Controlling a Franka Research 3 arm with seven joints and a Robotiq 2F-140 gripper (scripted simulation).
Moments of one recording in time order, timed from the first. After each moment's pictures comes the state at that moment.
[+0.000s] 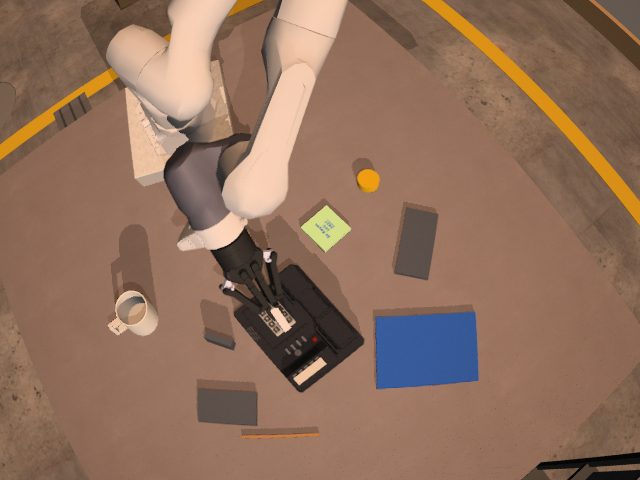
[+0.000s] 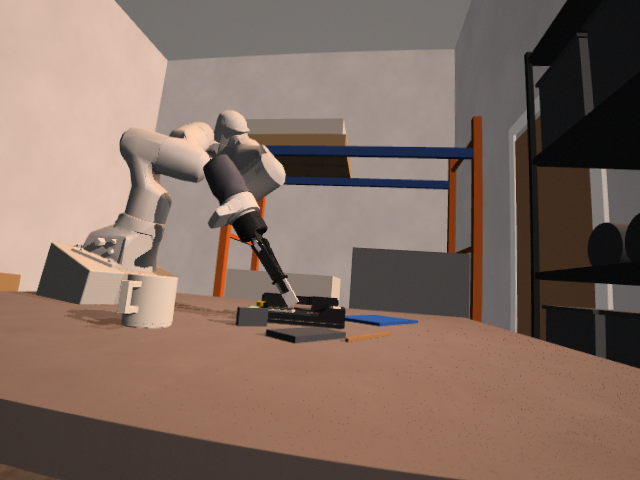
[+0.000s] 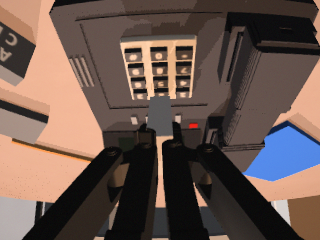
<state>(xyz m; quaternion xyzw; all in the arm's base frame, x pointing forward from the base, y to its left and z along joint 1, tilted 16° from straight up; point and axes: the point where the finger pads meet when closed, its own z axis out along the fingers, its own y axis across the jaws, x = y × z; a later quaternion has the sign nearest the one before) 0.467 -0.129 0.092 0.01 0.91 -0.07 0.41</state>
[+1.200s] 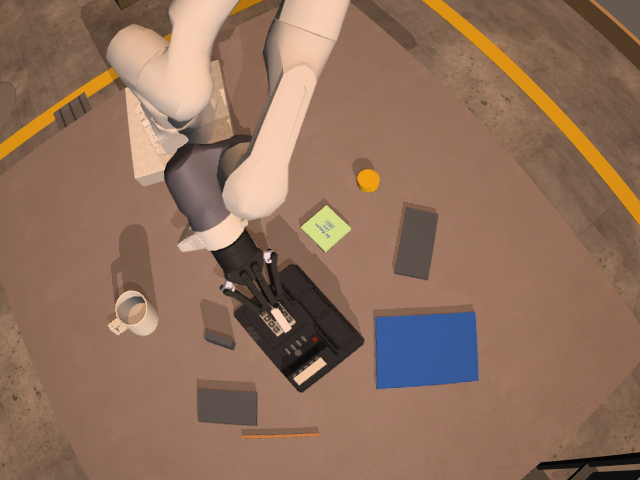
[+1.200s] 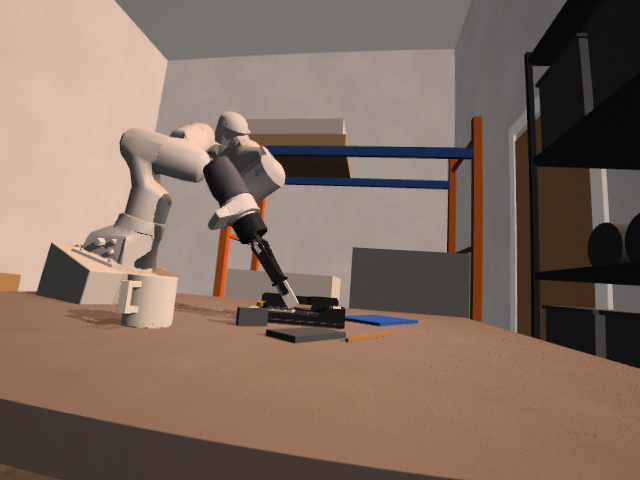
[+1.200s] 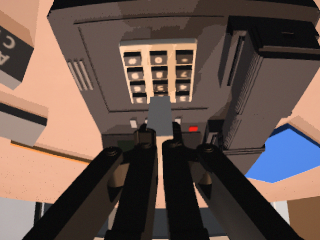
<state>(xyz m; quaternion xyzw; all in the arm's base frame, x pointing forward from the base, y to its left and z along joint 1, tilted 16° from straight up) 0.468 -0.129 0.088 0.01 0.91 -0.07 0.41</state>
